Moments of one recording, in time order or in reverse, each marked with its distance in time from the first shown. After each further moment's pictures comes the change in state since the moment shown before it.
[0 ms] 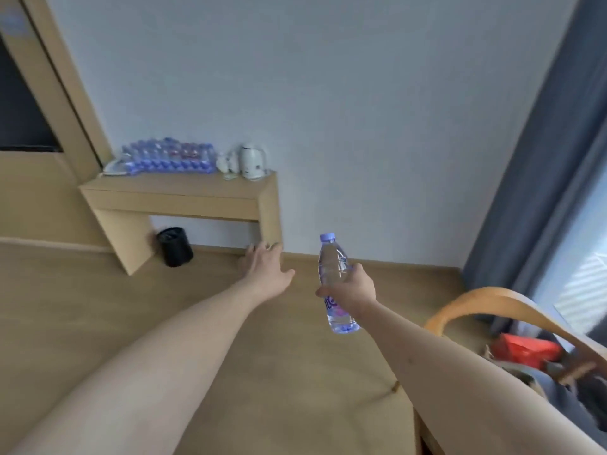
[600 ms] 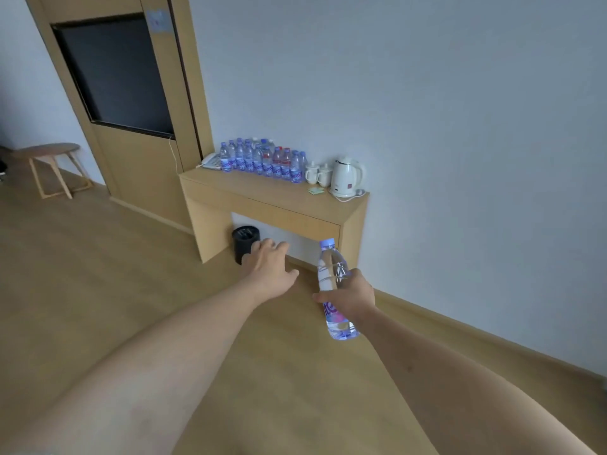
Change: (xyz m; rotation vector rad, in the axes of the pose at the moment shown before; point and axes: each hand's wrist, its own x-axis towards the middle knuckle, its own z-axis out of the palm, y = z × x) left_hand 0.212 -0.187 -0.045 0.093 0.112 -0.257; right_hand 0.220 -0.161 0.198 -0.125 -0.274 -0.197
